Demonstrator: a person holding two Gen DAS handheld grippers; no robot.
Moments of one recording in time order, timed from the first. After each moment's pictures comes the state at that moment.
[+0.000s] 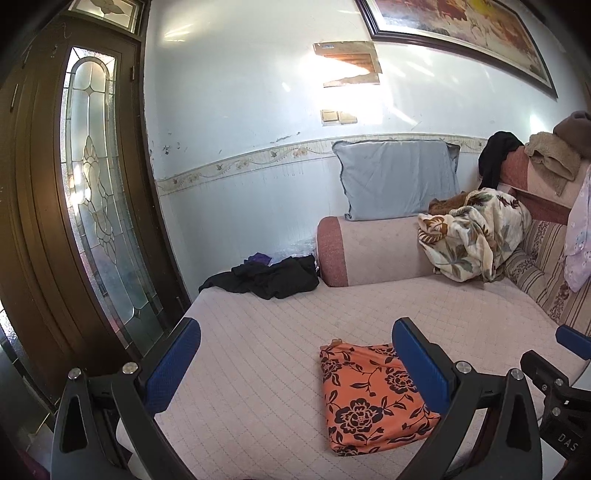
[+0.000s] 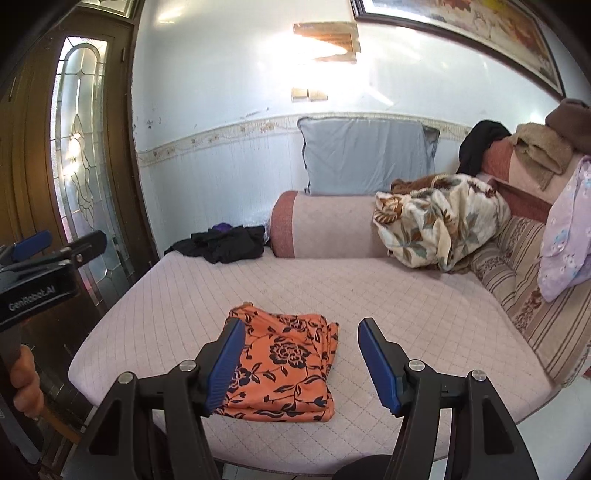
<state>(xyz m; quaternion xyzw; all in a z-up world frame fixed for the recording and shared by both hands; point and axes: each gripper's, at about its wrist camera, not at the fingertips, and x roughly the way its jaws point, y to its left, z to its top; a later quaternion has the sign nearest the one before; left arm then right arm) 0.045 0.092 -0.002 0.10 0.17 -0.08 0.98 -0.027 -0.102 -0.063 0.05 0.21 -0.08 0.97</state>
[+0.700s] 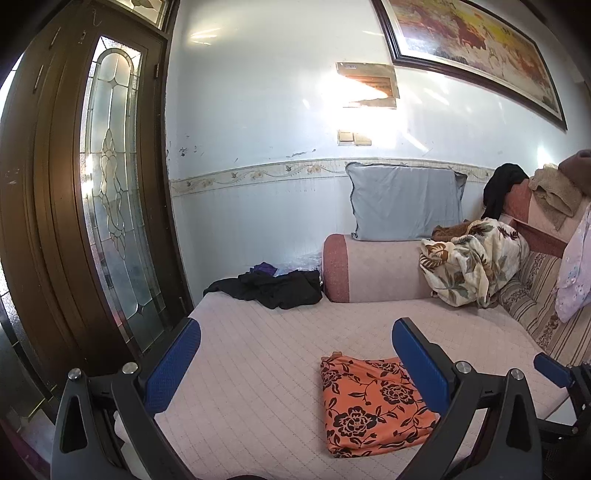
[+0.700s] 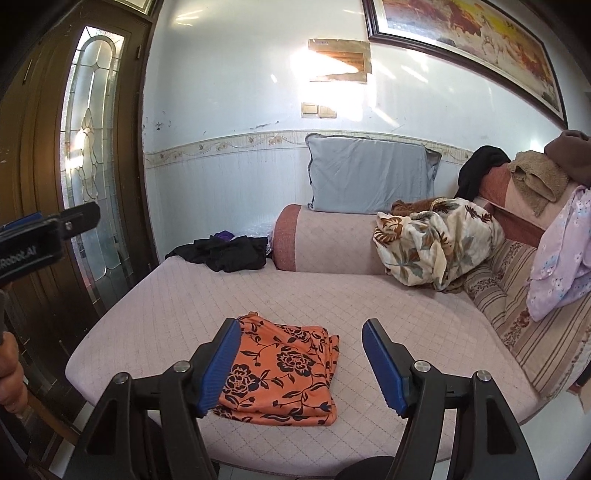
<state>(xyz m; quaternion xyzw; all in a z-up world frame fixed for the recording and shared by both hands) 0.020 0.124 0.027 0.05 0.15 -0.08 0.98 -0.040 -0.065 -0.045 0.02 0.19 -0.09 0.98</state>
